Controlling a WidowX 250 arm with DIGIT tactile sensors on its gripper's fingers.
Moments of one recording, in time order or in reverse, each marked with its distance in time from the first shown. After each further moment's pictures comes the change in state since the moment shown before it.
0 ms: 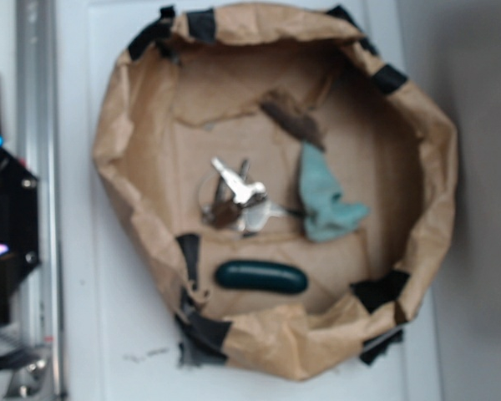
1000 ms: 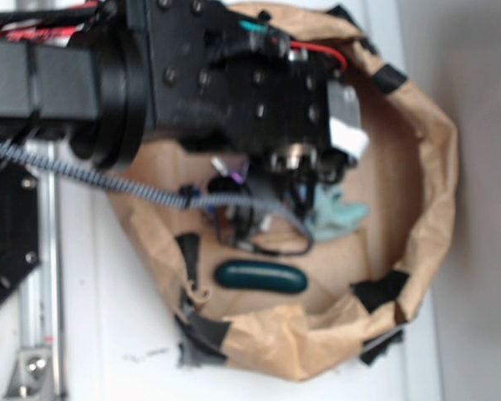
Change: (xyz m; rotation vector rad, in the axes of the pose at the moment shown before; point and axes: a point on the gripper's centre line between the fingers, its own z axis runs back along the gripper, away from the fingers) arm 0.092 0.034 -0.166 0.051 0.056 -0.467
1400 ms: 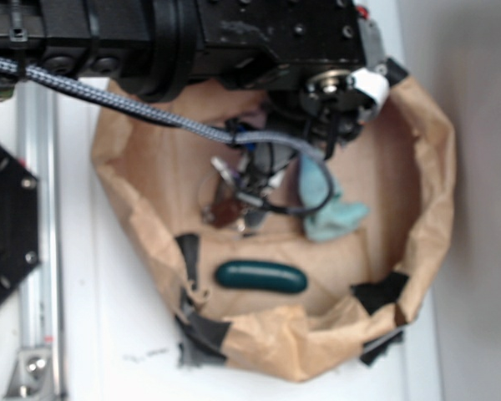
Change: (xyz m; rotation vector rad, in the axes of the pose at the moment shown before) arm 0.006 0.021 0.002 0.005 0.012 -0.036
